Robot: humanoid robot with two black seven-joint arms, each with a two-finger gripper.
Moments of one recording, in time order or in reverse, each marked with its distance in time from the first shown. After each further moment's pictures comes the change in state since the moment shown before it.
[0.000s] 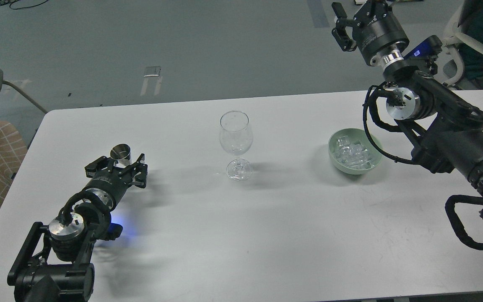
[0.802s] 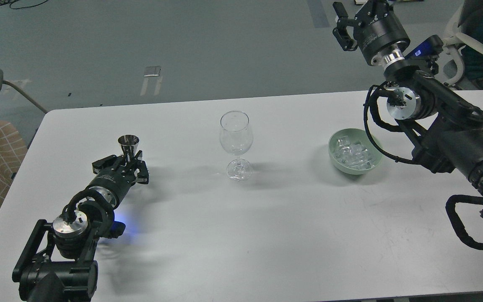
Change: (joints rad) left arm -0.017 -0.019 -0.008 0.022 0.022 -0.012 0.004; right arm 0.000 -0.002 0.000 0.000 0.000 -0.001 0.000
